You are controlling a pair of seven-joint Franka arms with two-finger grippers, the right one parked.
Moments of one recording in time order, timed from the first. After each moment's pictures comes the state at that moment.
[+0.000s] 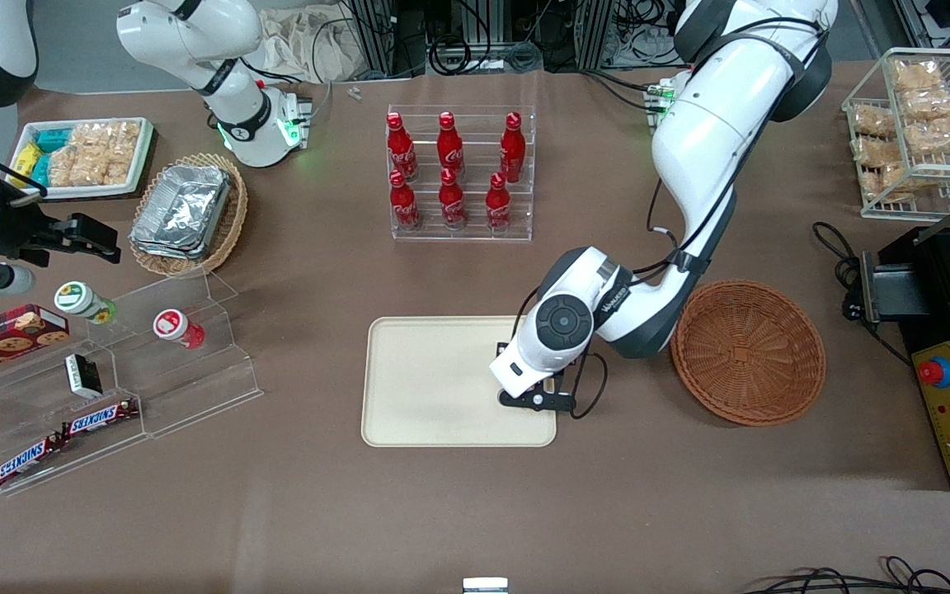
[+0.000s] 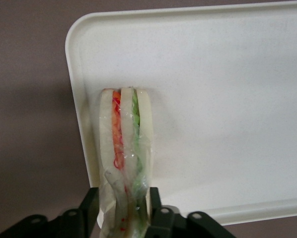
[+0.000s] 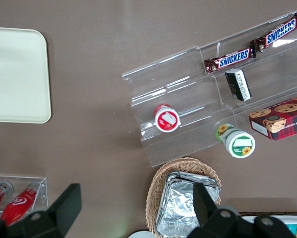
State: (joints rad) arm -0.36 0.87 -0.34 -1.26 0.15 2.06 -0.58
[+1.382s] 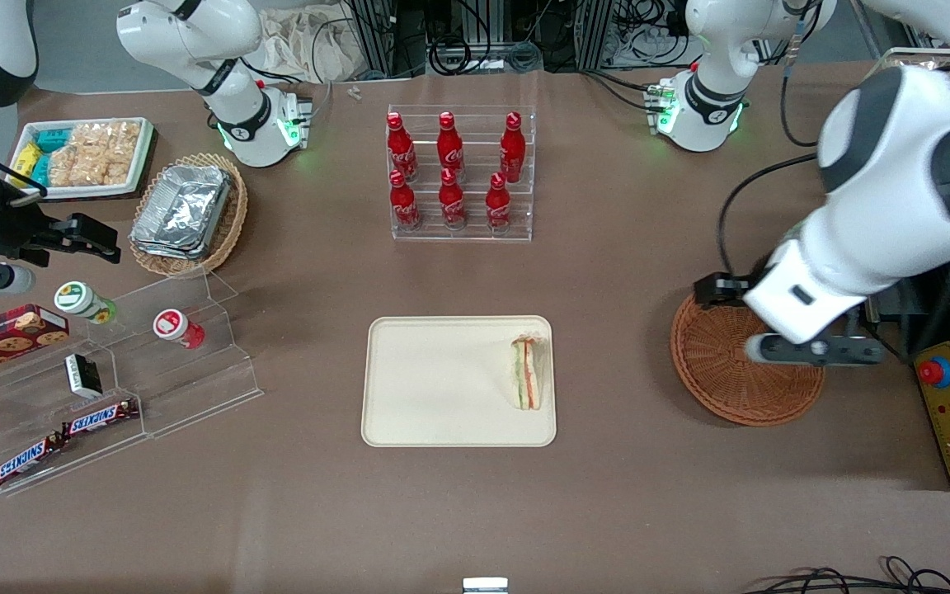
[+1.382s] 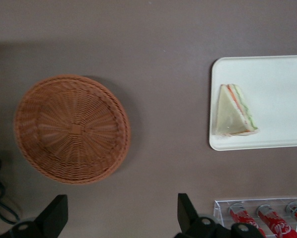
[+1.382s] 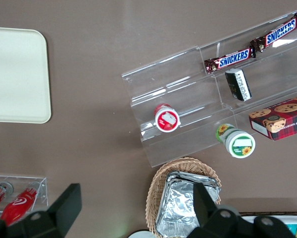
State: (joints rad) arm 0.02 0.34 -0.33 -1.26 0.05 1.55 -0.25
